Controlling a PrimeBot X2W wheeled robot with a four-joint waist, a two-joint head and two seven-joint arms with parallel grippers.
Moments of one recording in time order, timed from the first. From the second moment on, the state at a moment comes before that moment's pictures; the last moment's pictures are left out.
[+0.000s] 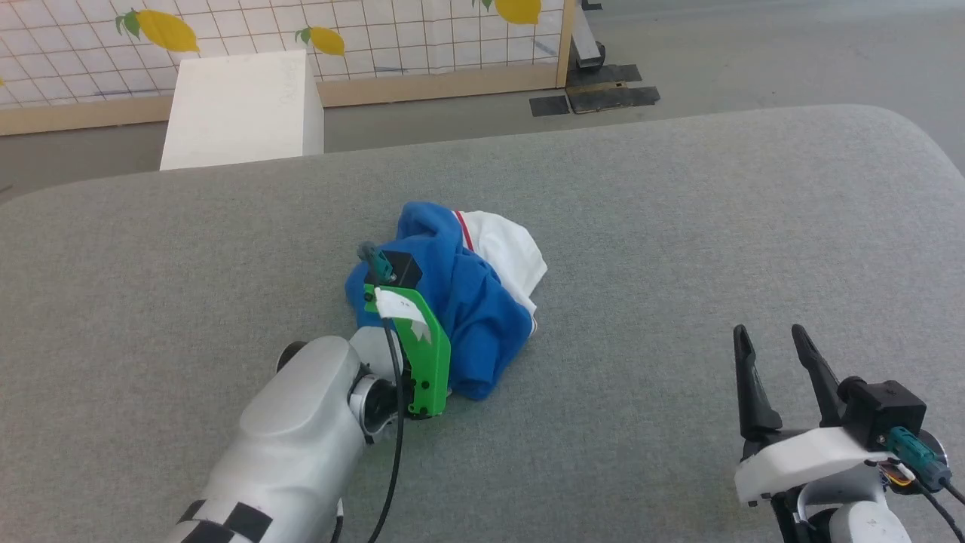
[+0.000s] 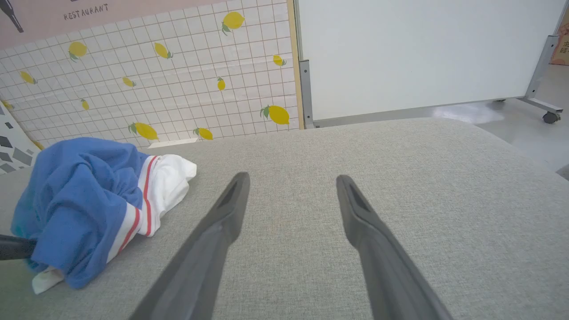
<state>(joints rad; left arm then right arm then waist) -0.71 0.13 -0.67 0.83 -0.79 -0.10 0.56 -0.04 0.00 -0.08 0.18 0.10 0.13 -0.18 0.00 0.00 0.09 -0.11</state>
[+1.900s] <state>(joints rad) -0.23 0.43 -0.28 0.24 -0.66 0.08 -0.25 0.00 0.00 -0.10 0.19 0.12 0.13 -0.20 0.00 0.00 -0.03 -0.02</state>
